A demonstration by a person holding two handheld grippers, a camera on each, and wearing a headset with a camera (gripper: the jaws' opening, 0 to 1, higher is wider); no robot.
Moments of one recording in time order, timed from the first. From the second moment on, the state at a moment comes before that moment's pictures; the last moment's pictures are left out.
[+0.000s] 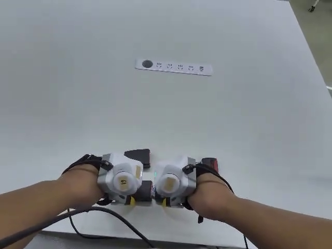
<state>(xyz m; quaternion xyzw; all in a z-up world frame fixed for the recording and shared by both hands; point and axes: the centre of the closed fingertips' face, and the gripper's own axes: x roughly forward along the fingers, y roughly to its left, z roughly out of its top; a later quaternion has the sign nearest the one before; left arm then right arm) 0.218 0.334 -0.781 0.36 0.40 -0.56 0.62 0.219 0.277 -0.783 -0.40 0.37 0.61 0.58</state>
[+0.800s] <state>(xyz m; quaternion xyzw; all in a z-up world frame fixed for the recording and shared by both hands) 0.221 0.337 -0.781 0.36 0.40 -0.57 0.62 0.222 0.274 -0.784 -0.39 0.36 0.62 0.58</state>
